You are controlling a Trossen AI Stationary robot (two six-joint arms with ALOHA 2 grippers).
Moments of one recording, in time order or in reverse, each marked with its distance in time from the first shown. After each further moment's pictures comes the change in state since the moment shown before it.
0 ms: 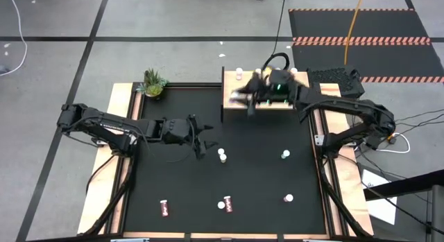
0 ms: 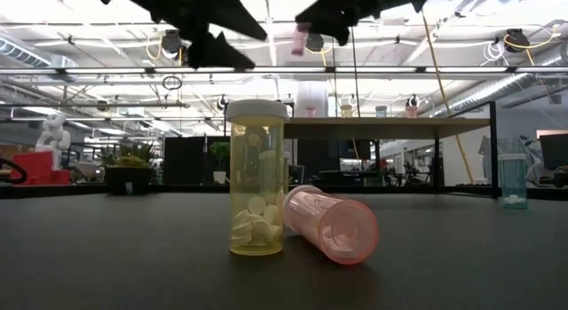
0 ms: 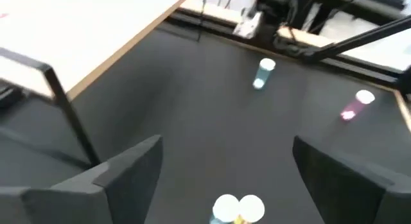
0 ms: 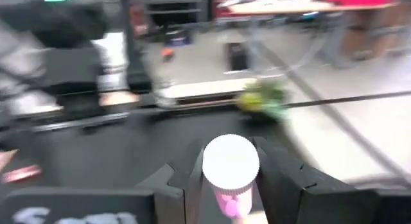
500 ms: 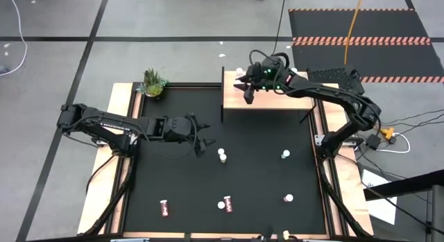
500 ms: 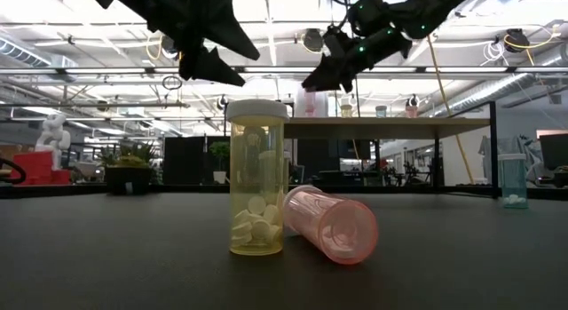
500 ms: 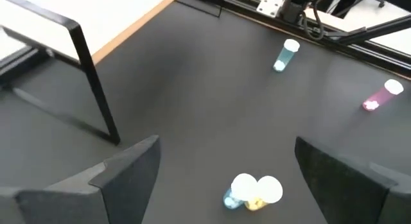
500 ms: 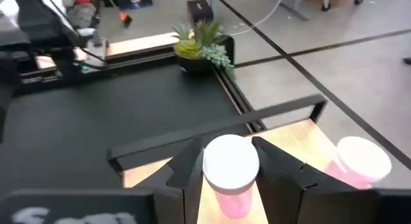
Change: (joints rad) left arm 0.037 0.000 0.000 -0.099 0.002 -0.069; right arm -0.254 0.183 0.000 0.018 -0.078 -0.068
